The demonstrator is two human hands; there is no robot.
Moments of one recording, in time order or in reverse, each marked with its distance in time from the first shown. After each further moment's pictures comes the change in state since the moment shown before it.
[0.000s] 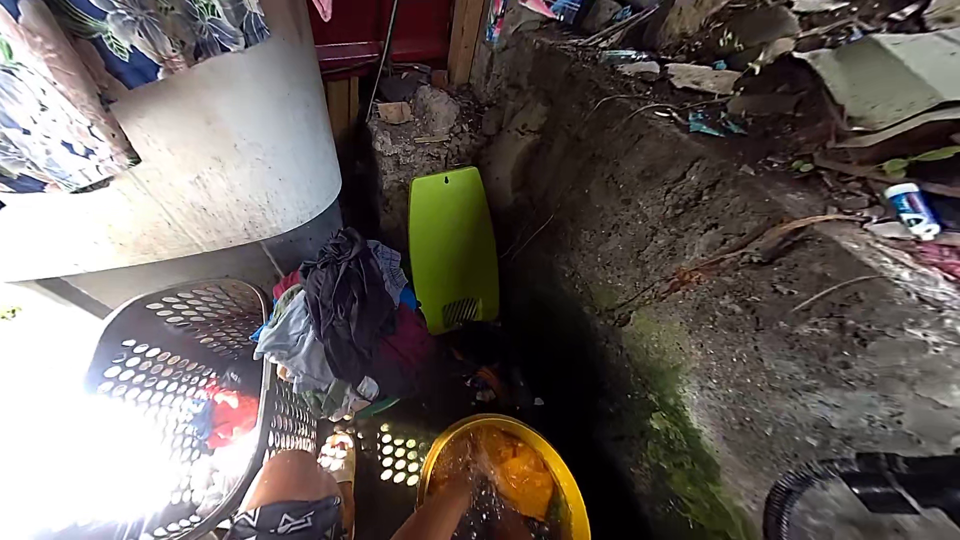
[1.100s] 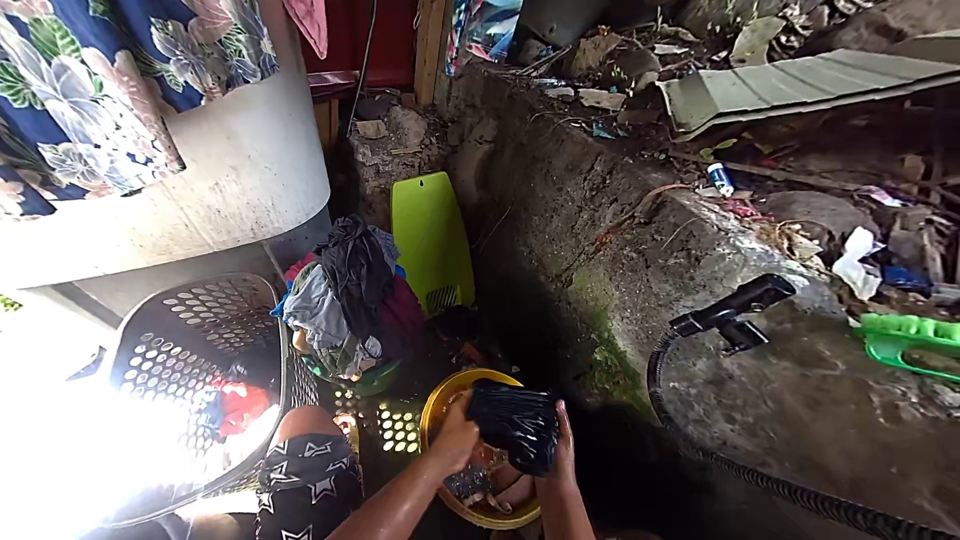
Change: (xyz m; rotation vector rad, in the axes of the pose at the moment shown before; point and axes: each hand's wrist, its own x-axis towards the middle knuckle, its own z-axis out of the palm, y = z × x) left_hand -0.139 0.019 -0.026 -1.244 0.186 0.648; right_hand -0.038 -0.048 -0.089 1.770 0.808 -0.178
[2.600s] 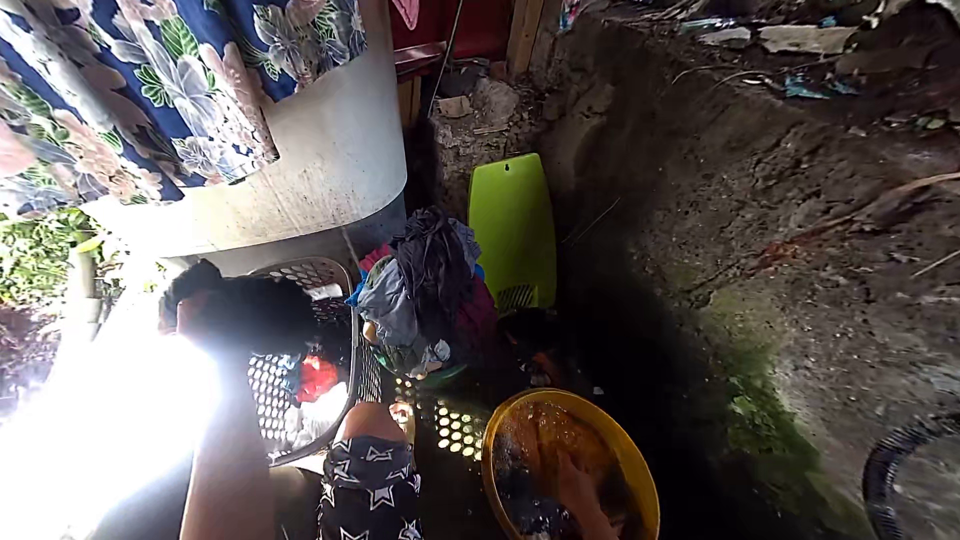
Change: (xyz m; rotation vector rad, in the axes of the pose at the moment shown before) left_hand -0.096 0.251 -0.291 0.035 1.168 1.128; right_hand 0.041 0.089 -0.009 -1.834 -0.557 0.389
